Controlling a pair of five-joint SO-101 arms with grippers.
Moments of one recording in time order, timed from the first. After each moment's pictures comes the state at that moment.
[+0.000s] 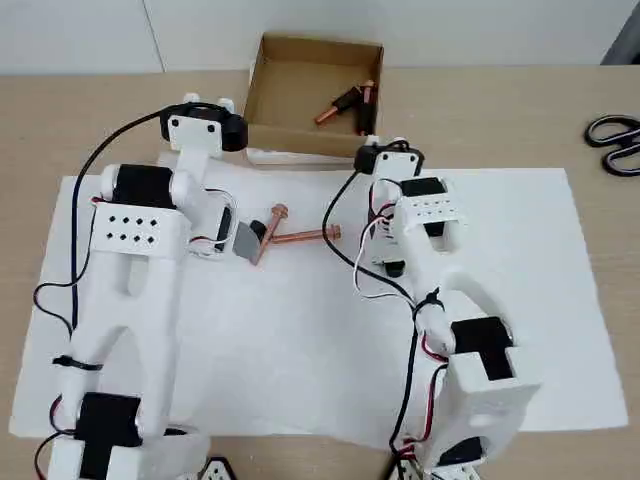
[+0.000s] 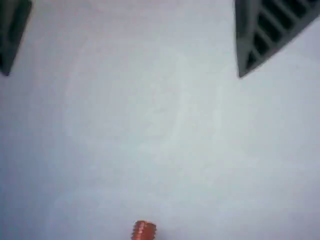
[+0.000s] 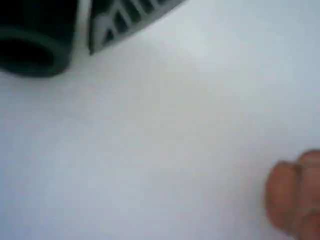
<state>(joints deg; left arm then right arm) 2.5 -8.1 3.0 96.2 0.7 -11.0 17.1 10.3 65.6 -3.1</state>
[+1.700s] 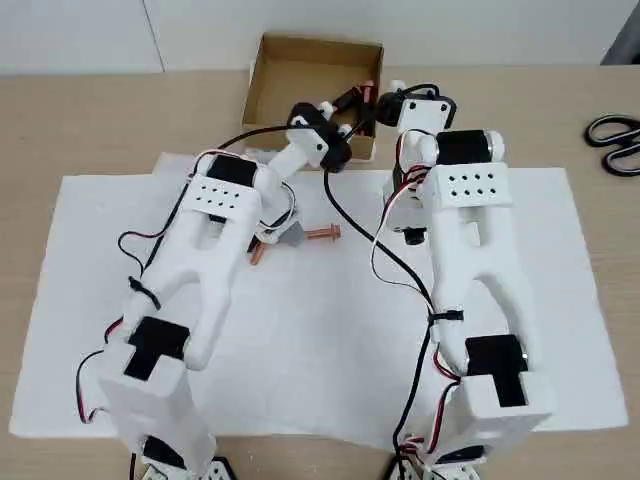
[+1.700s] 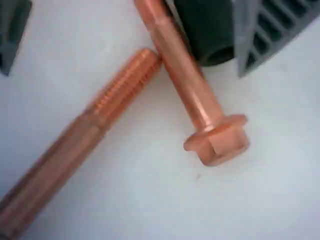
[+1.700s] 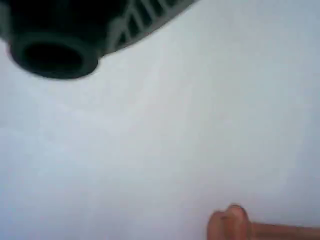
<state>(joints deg) 11.7 18.2 -2.2 66.9 -30.3 -8.4 7.6 -11.0 89.8 0.3</state>
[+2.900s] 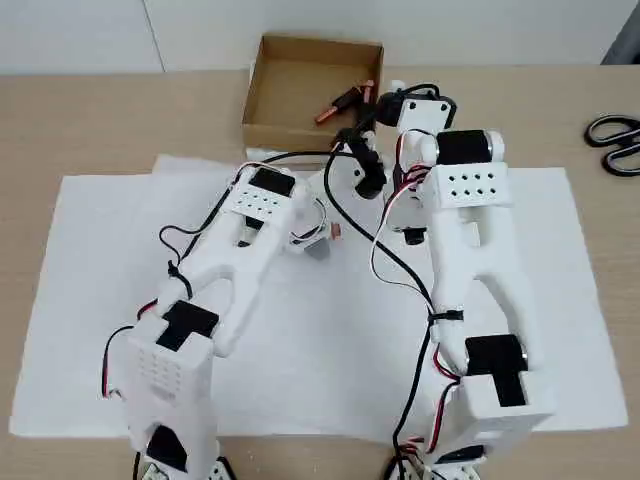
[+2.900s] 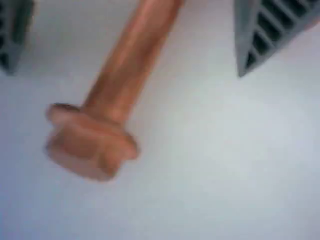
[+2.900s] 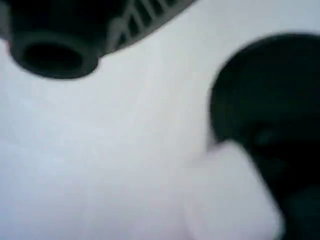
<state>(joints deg) 17.9 29.0 -5.9 60.8 -34.6 -8.4 7.6 -11.0 89.8 0.3</state>
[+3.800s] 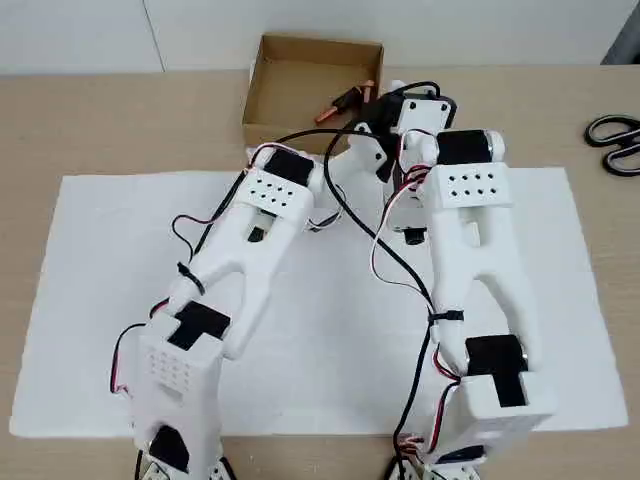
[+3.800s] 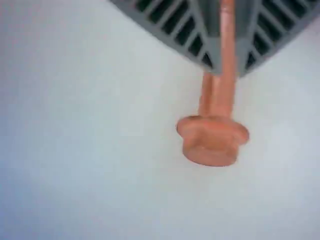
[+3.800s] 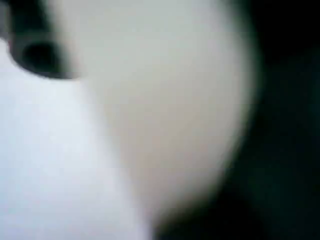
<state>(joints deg) 20.8 29.8 -18.9 72.5 -31.0 -8.4 7.6 -11.0 89.8 0.3</state>
